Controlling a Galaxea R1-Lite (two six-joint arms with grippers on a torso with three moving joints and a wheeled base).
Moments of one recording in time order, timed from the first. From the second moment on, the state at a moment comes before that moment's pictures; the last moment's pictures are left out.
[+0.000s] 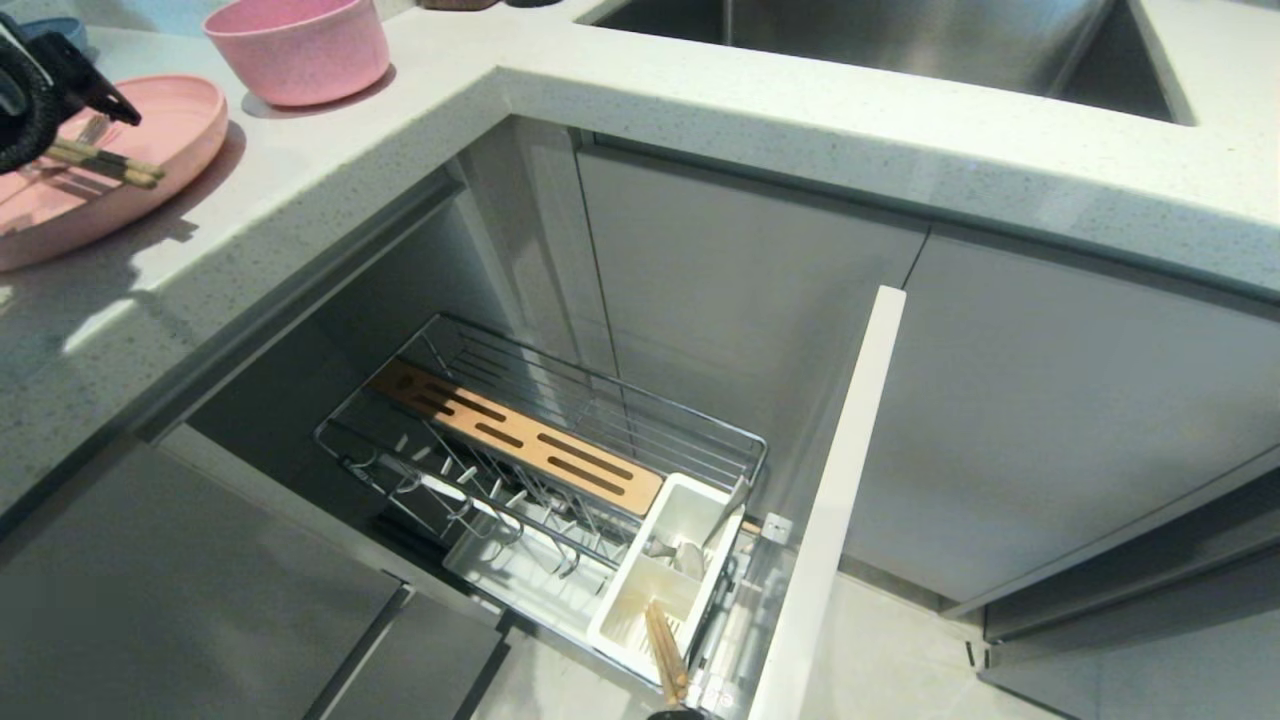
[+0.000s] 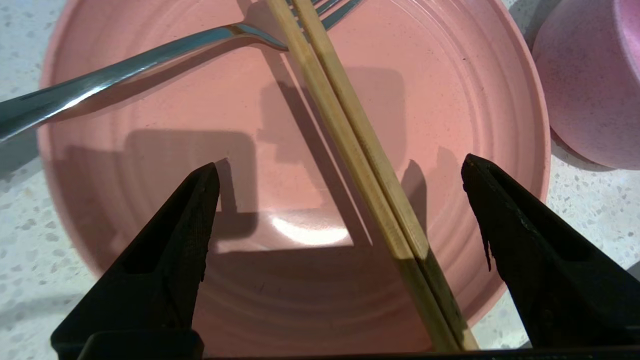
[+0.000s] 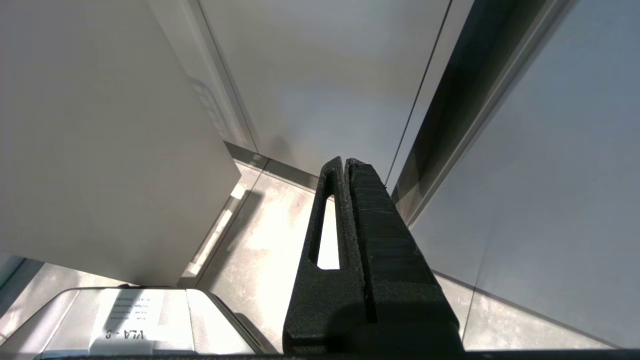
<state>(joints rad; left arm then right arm) -0.27 1.46 -1.91 0.82 0.67 -0.66 0.01 0.00 0.00 0.00 0.00 0.02</state>
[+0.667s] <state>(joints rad) -0.26 1.49 -1.91 0.81 0.68 -0.66 0.01 0.00 0.00 0.00 0.00 0.02</state>
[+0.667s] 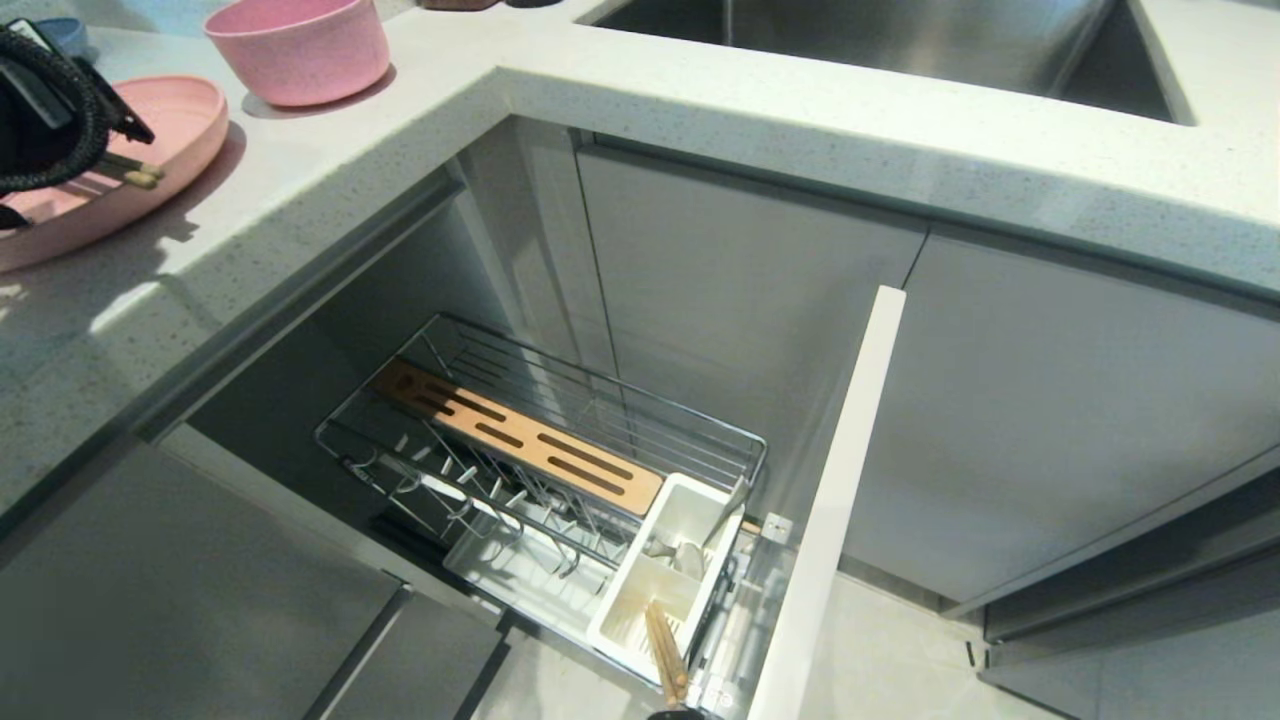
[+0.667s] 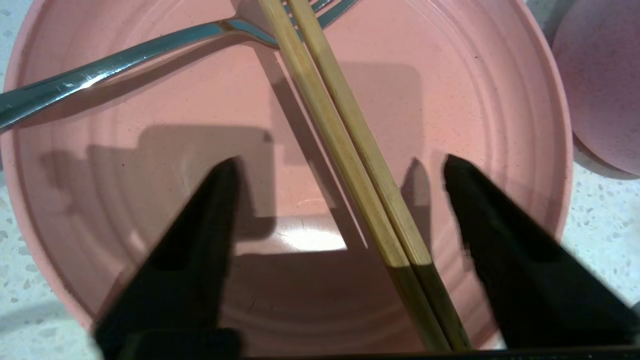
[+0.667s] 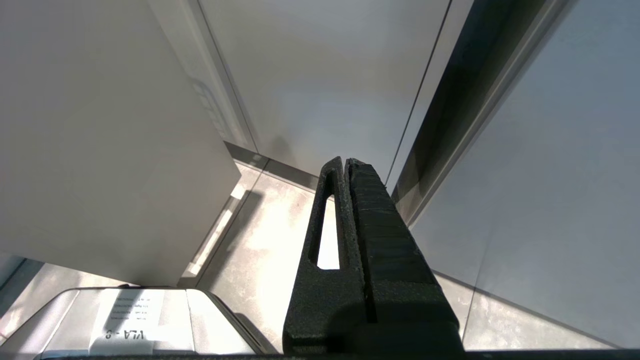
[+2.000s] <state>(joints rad) -0.27 1.40 -1.92 0.69 0.70 -0.65 0.01 0.00 0.00 0.00 0.00 0.02</state>
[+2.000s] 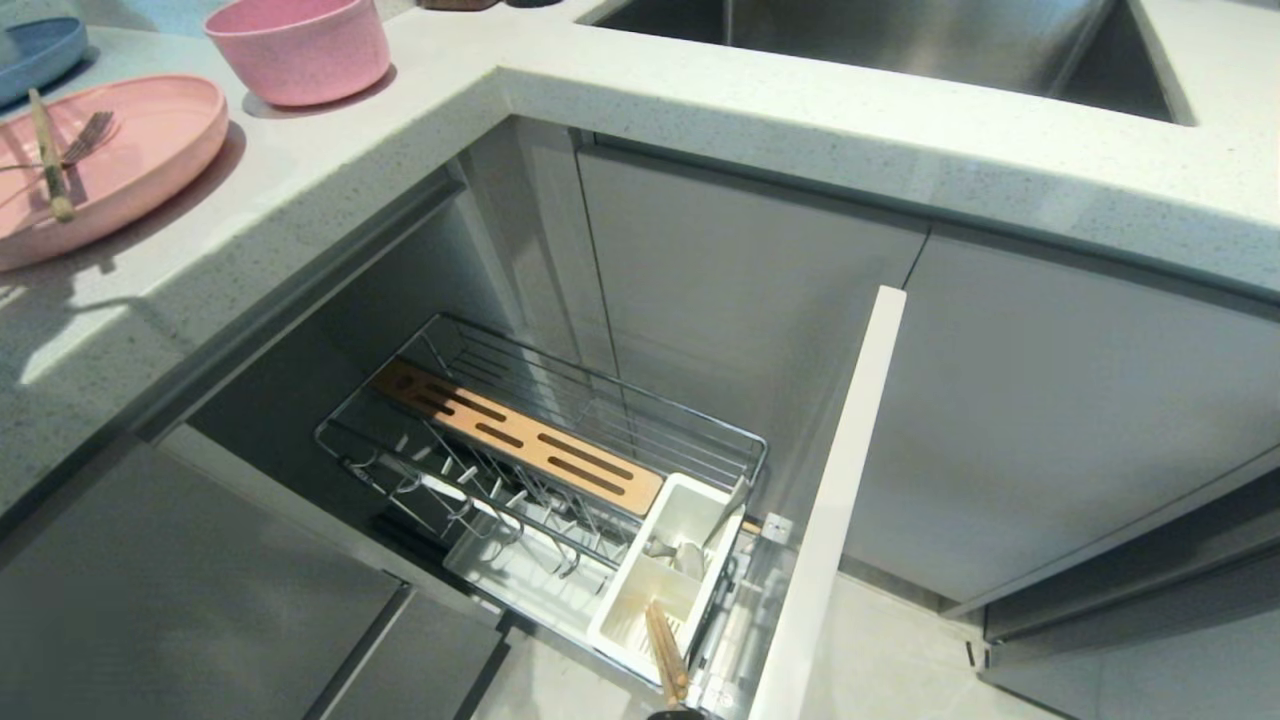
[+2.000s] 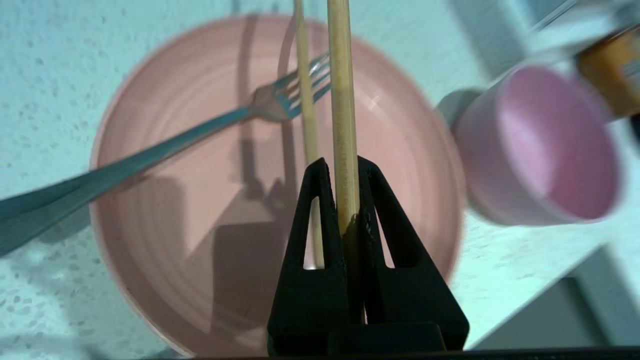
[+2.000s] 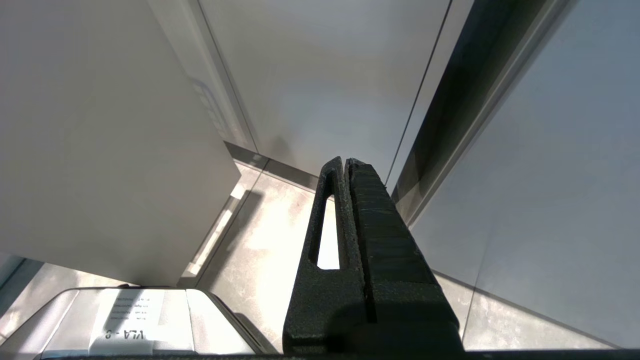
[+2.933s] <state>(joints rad) -0.70 1.23 -1.91 0.80 0.15 -0.69 0.01 0.00 0.00 0.00 0.00 0.02</state>
